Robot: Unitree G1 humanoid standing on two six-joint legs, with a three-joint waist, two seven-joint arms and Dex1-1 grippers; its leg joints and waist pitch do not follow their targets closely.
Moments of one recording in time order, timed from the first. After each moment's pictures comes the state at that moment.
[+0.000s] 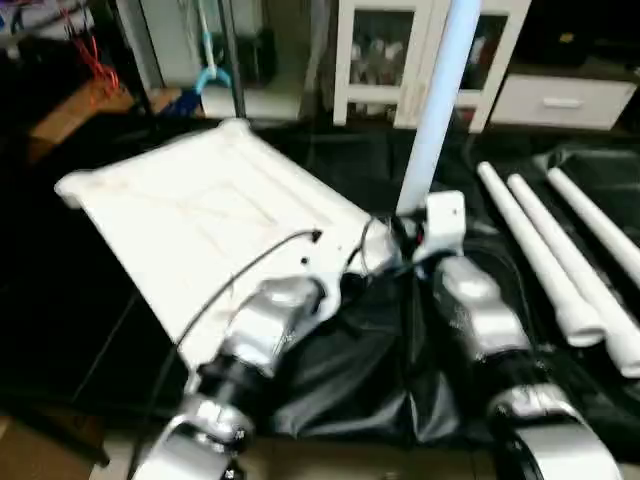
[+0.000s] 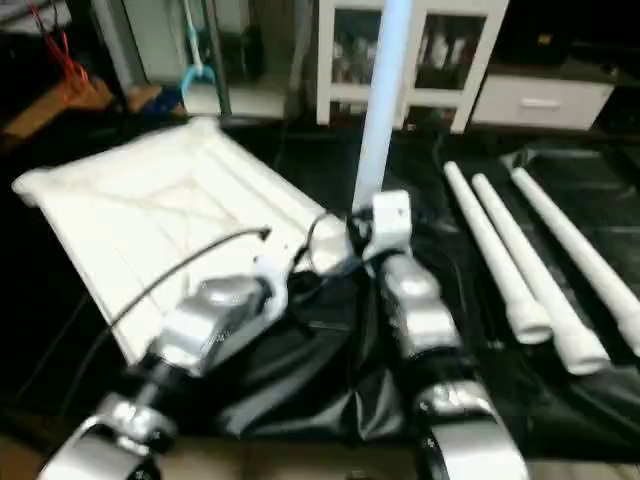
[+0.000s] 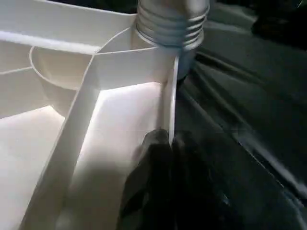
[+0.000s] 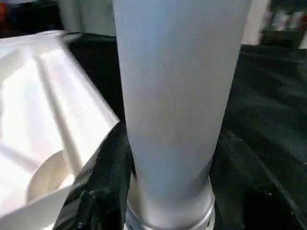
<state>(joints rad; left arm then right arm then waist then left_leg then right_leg) -0.58 -0.06 -0.19 0.48 0.01 0.54 -0.44 -0.63 -0.07 -0.01 0.77 0.12 -0.01 0.10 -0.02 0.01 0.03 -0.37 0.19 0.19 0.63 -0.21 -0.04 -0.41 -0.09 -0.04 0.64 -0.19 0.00</state>
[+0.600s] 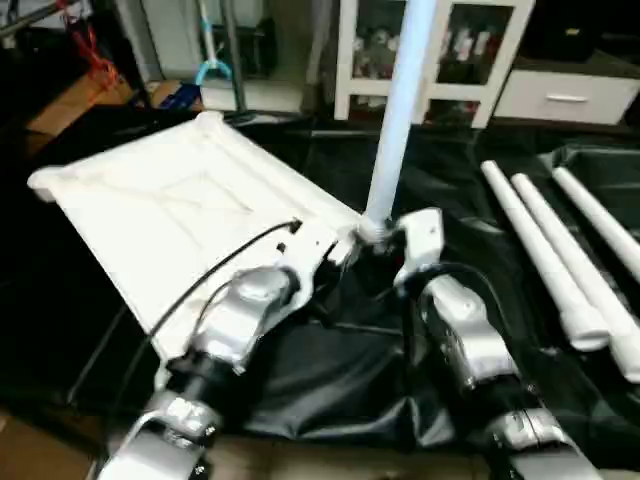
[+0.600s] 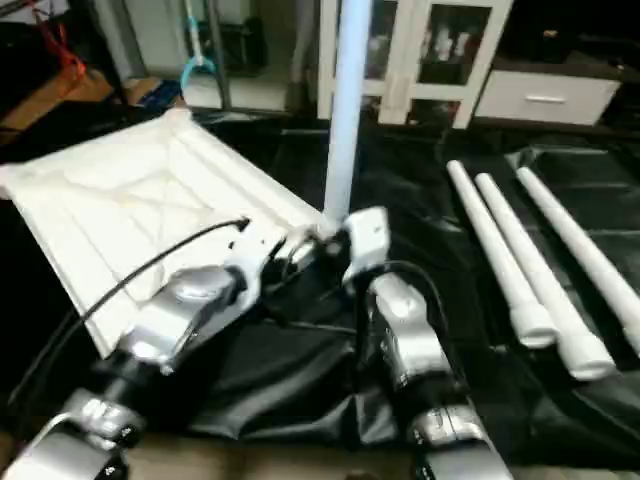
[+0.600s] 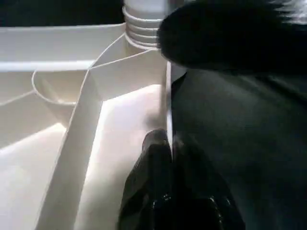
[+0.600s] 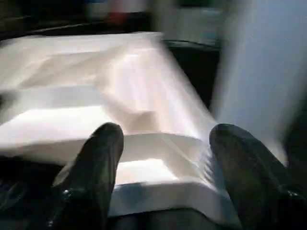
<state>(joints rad) -0.50 0.20 -0.27 0.37 0.06 0.35 -0.66 -0.41 -0.19 0.12 0.43 0.20 0.00 0.57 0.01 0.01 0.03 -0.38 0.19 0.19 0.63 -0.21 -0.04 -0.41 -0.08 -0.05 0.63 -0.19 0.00</state>
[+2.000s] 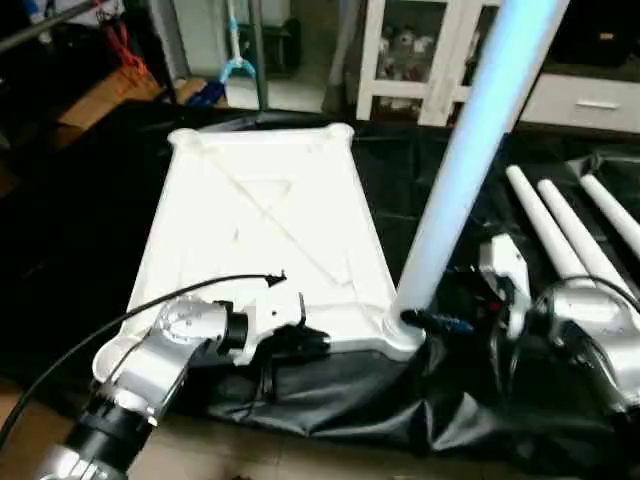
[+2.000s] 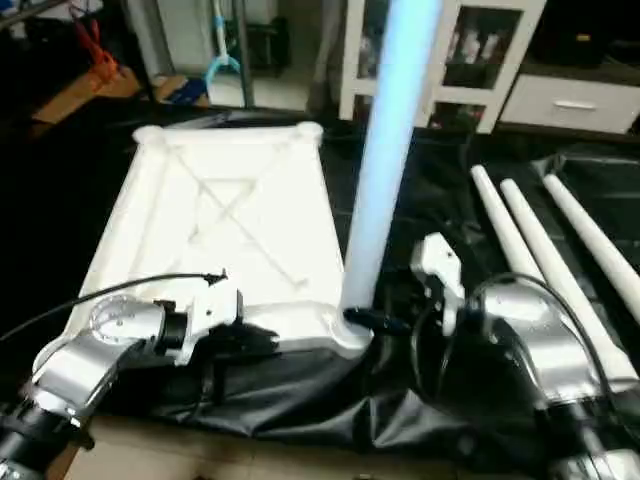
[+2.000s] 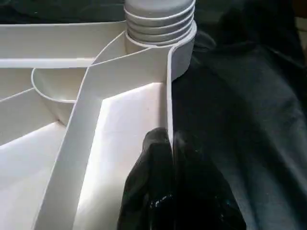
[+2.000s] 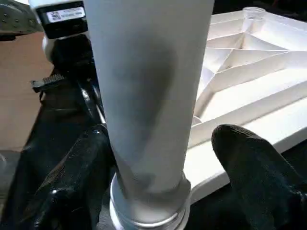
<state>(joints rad) -0.33 0.43 -0.35 0.18 -0.05 0.13 -1.13 -0.33 -0.58 0.11 0.25 0.38 0.14 1.21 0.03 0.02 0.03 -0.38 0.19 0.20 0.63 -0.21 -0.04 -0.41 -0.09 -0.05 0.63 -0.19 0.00</state>
